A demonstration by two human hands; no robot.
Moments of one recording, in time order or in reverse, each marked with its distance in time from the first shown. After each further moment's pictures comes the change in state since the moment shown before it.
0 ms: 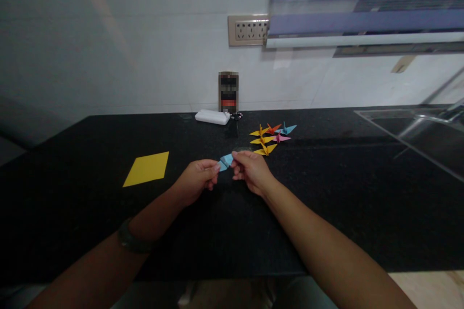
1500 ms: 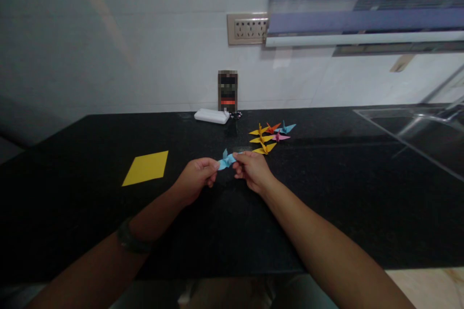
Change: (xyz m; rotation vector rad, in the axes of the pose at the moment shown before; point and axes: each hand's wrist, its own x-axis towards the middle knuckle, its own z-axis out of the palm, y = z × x) left_hand 0.001 0.000 0.003 0.045 0.064 0.040; right_hand 0.004 0.001 -0.003 0.037 0.083 0.082
